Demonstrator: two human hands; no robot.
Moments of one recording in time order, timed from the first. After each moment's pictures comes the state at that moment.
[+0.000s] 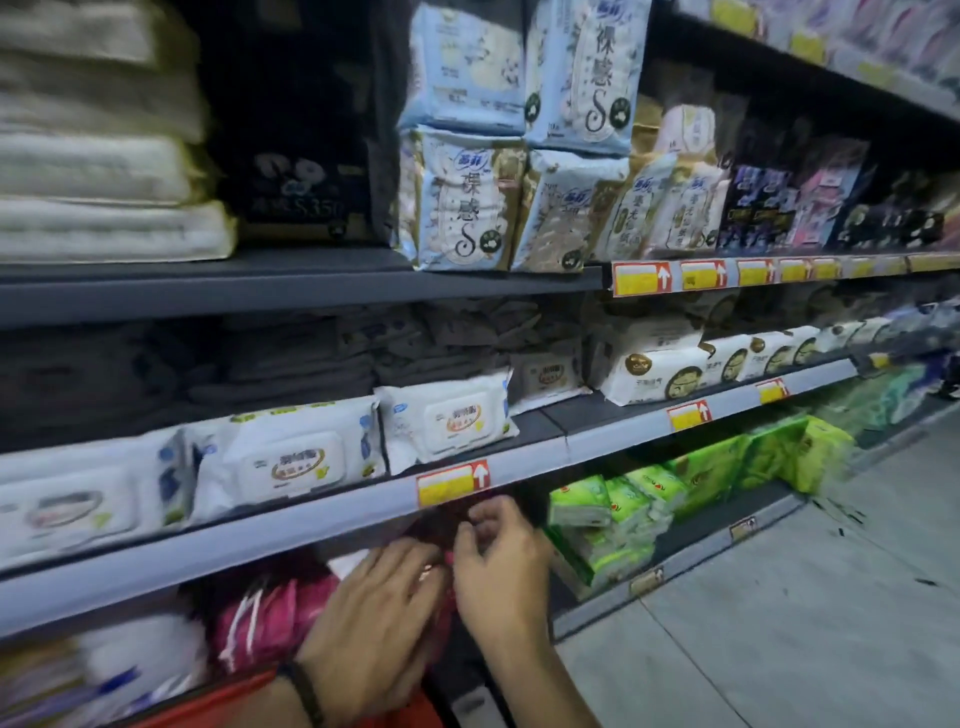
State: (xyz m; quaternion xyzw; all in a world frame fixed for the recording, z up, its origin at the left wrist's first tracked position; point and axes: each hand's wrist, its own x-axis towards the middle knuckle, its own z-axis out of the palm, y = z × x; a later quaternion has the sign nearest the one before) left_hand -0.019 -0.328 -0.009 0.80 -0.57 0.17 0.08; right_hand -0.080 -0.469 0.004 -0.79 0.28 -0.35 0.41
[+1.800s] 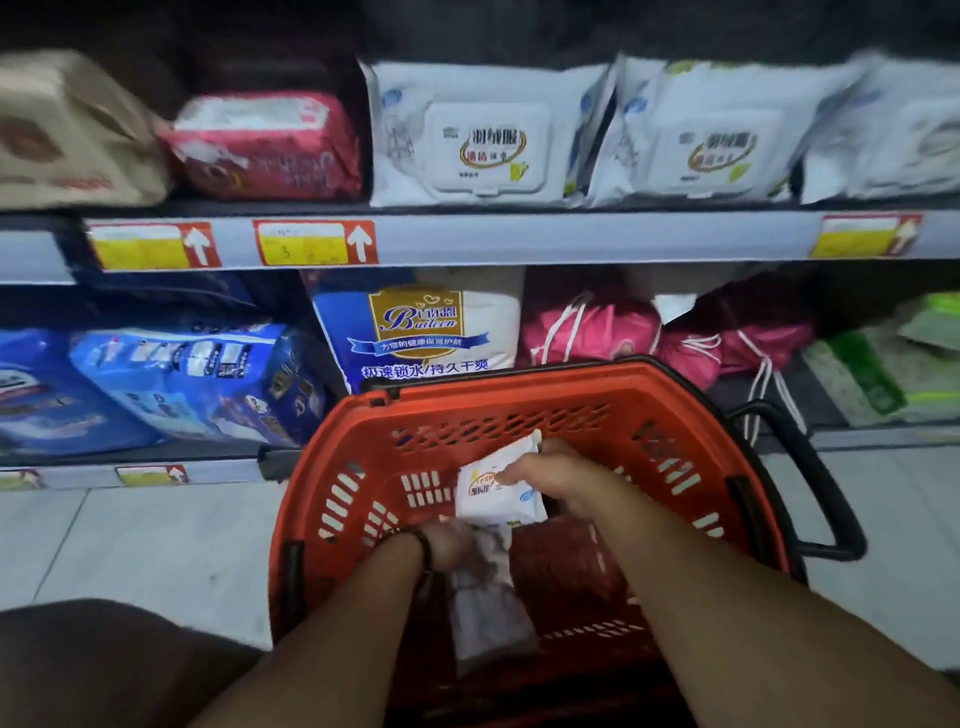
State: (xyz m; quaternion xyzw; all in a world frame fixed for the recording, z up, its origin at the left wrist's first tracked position) left_hand -0.046 -0.060 -0.223 0.83 -0.02 -0.51 0.22; right_hand -0.030 -0.242 -0.183 -0.75 0.28 0.29 0.53
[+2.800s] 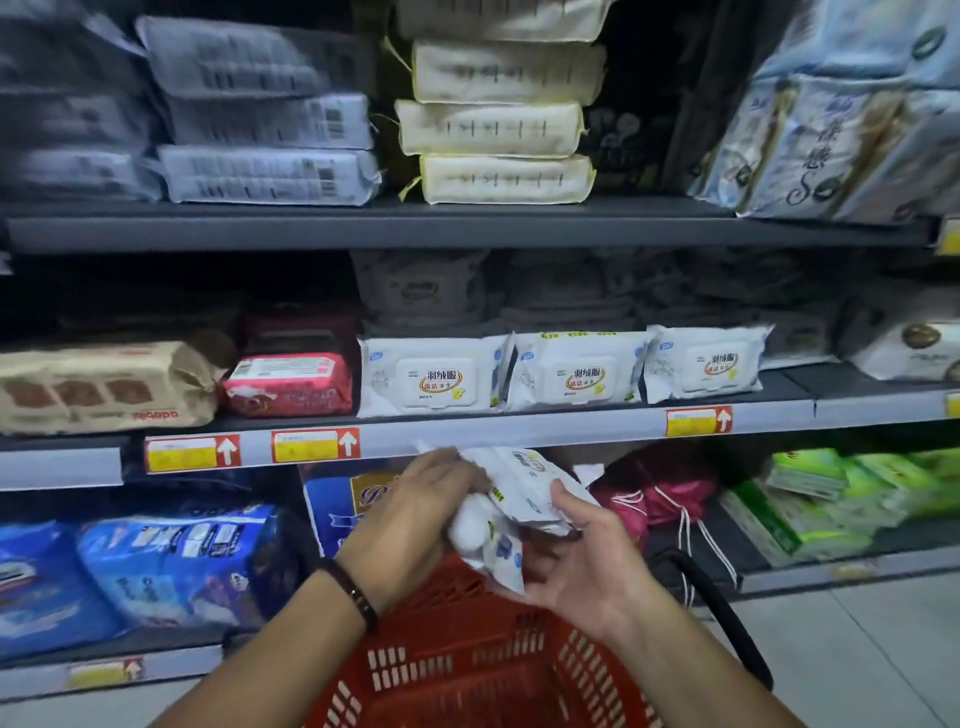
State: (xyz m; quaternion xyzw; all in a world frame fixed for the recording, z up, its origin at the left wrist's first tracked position) left_hand -0.009 -0.073 0.011 0.86 -0.42 0.14 0.27; right_hand -0.087 -0.272 0.017 -0.41 0.27 0.09 0.86
